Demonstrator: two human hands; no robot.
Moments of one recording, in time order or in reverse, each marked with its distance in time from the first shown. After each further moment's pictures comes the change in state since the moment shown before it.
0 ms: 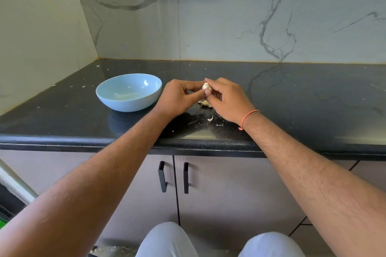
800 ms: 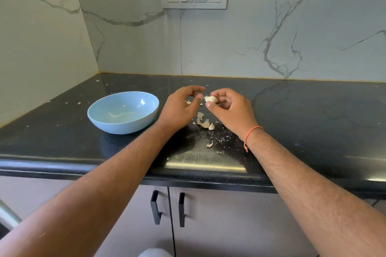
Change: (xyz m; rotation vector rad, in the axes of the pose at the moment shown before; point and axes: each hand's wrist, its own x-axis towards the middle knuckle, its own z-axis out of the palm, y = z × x) left_hand 0.037 -0.015 0.014 0.125 0.155 -0.065; right_hand 0.024 0.018 0.002 0.399 0.161 0.300
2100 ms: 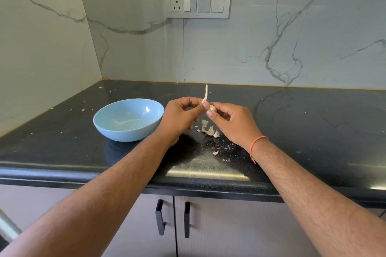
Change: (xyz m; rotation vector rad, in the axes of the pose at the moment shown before) left_hand -0.006 -0.001 -0.009 -0.517 -0.037 -0.278; right_hand -0.012 -0.013 0.001 -0.076 -0.119 -0.128
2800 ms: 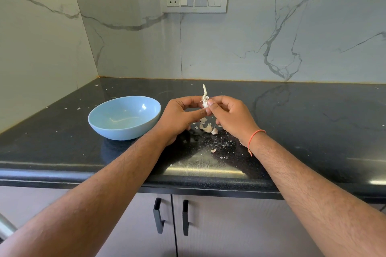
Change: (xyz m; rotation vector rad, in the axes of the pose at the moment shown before) left_hand -0.008 0.005 0.003 0.041 -0.106 0.006; right_hand 0.009 -0.001 0.003 0.143 -0.011 0.150
